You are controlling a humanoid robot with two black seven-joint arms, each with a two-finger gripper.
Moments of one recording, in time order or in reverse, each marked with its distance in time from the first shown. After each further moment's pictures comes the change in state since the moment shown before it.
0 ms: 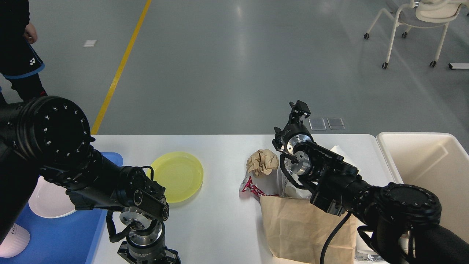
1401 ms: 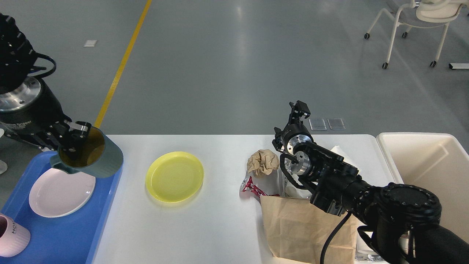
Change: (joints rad) left arm -0.793 0.725 0.010 -0.126 0.145 -0.501 0.124; right arm 0.000 0.000 0.000 0.000 0.000 0.000 0.000
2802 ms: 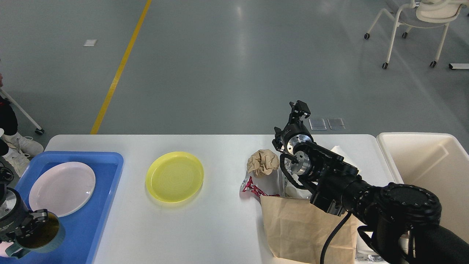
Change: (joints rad) left arm 0.715 0.110 0.050 0.112 0.076 0.531 0.001; right arm 0.000 0.000 0.000 0.000 0.000 0.000 0.000
